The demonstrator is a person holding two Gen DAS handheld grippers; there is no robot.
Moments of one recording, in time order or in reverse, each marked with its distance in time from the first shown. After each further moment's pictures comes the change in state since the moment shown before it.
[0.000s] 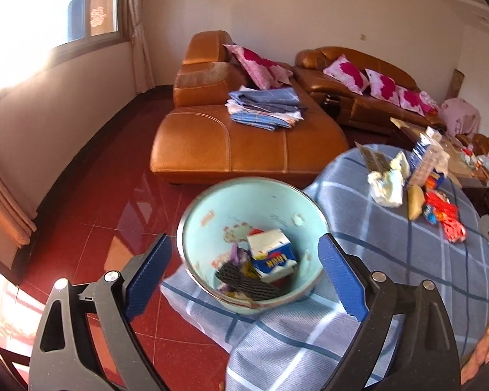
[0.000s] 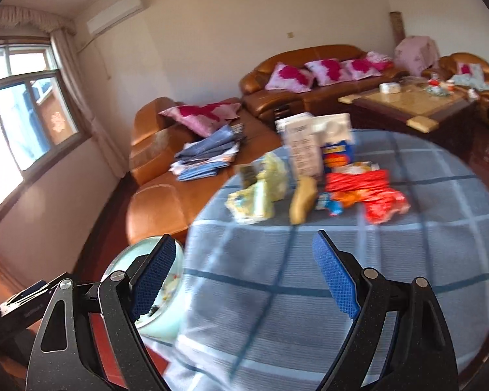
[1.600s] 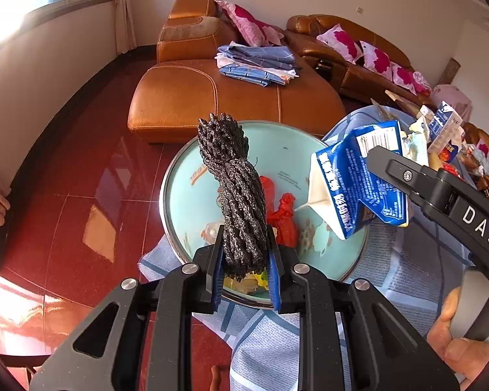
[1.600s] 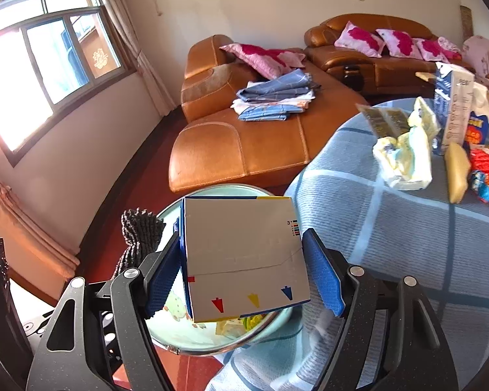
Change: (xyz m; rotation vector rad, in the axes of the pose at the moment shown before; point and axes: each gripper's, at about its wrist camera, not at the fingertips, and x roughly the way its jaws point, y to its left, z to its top) left arm 0.091 0.040 -0.029 -0.030 0.167 -0.089; right arm 0.140 0.143 -0.048 -0.169 0.257 0.211
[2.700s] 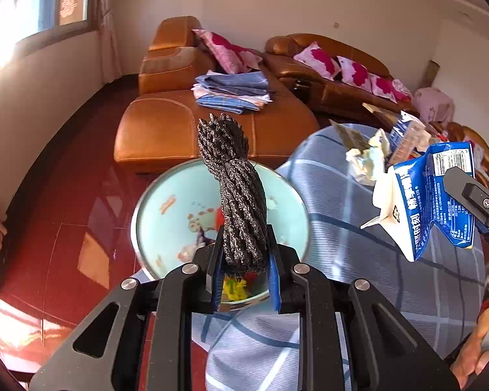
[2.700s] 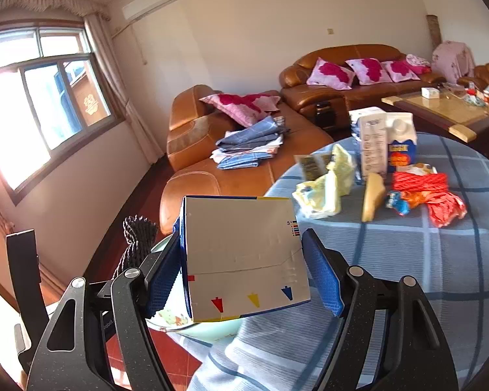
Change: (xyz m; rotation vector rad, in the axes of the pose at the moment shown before) left arm -0.046 -0.039 0.003 0.058 -0.116 -0.041; right arm -0.123 -0.044 -0.006 0.060 -0.214 -0.052
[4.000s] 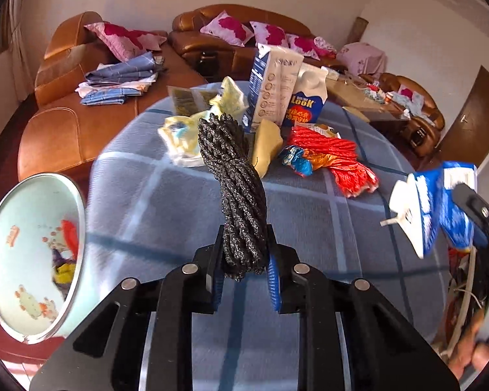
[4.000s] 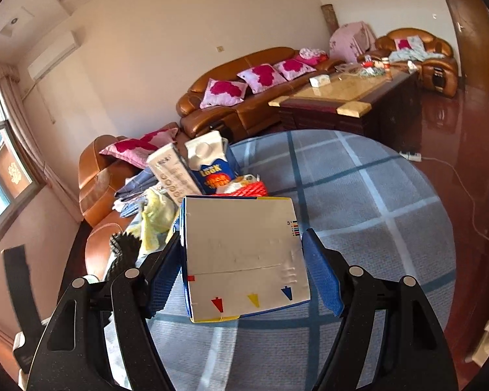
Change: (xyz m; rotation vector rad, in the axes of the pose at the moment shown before) left arm 0.064 -0.202 -0.003 0.214 0.112 -0.289; right arm -0.083 -0.209 -0.004 0.280 -0.119 -0.325
